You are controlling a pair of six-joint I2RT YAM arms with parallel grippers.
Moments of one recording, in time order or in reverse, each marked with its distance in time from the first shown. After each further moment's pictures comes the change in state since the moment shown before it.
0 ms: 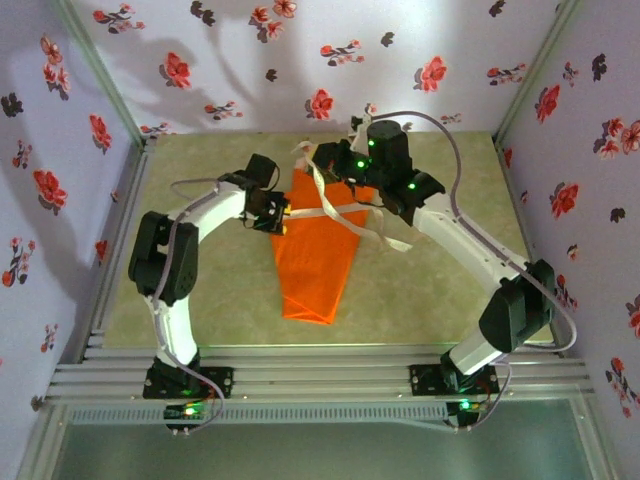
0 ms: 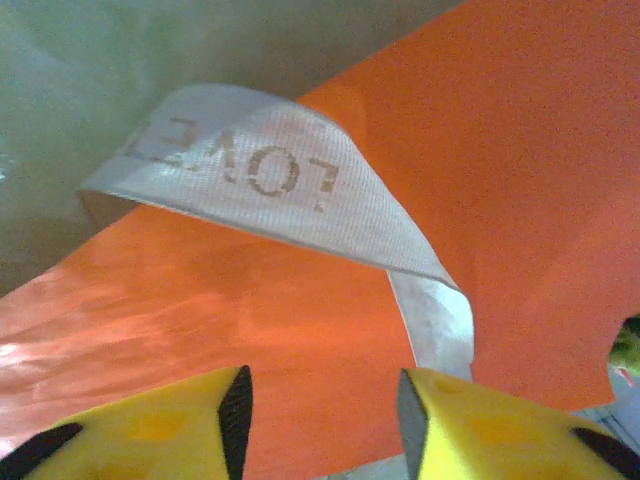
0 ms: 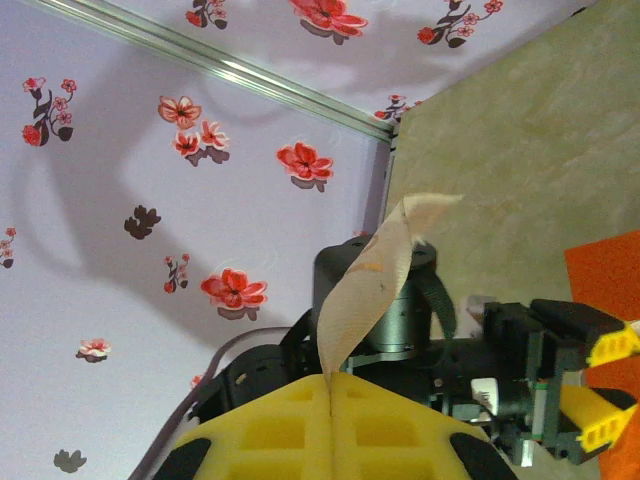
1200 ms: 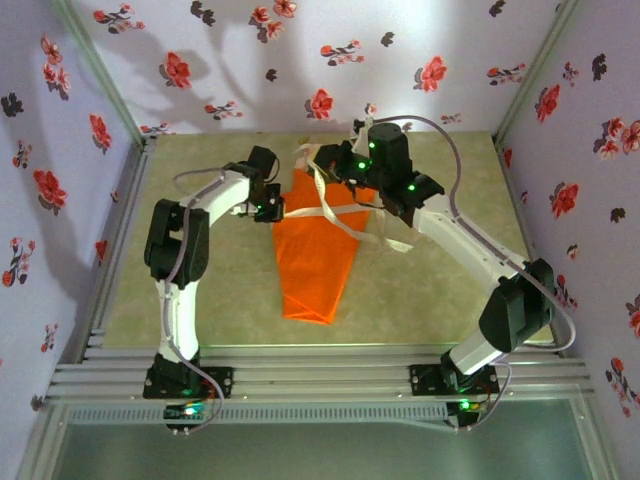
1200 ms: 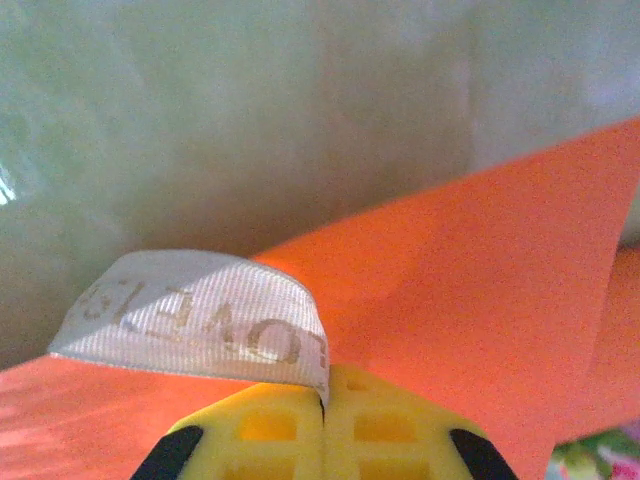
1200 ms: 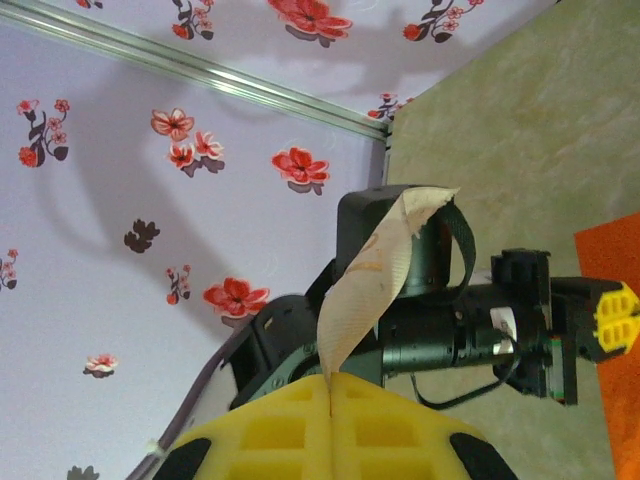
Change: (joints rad) left arm 0.019 0.162 0.167 -0.043 -0.021 -0.095; right arm -0.016 0.011 -0.031 0.035 -0.004 0.061
